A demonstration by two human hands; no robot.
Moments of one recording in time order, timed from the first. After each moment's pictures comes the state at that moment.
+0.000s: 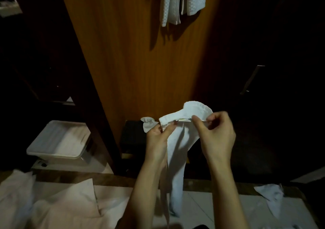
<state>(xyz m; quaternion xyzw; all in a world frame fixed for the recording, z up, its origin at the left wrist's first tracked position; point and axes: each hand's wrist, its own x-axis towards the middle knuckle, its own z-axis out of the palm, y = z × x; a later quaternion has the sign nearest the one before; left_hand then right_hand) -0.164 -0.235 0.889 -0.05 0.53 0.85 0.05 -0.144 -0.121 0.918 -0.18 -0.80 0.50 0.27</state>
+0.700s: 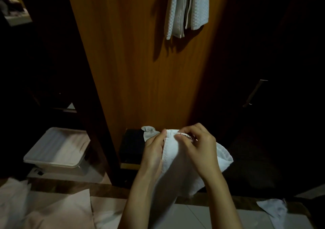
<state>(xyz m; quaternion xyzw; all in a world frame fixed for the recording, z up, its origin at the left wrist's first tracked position) -0.176 -0.259 0.896 -0.04 0.53 0.84 0.10 -0.164 -0.142 0.910 0.02 -0.87 0.44 0.22</state>
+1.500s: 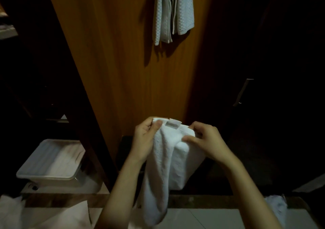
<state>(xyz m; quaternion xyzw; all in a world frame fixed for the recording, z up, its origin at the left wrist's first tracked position) -0.218 -0.265 0.899 0.15 0.62 0.77 -0.04 -0.186 -0.076 0.922 0.05 -0.92 0.39 0.07</state>
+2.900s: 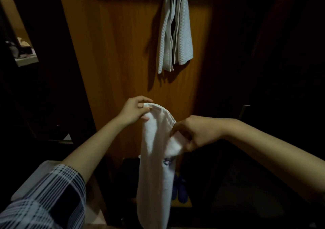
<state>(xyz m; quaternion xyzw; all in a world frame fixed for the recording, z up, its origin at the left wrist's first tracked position) -0.335 -0.310 0.993 0.20 0.81 0.56 -0.02 -0.228 -0.100 1.054 0.32 -0.94 0.05 -0.13</state>
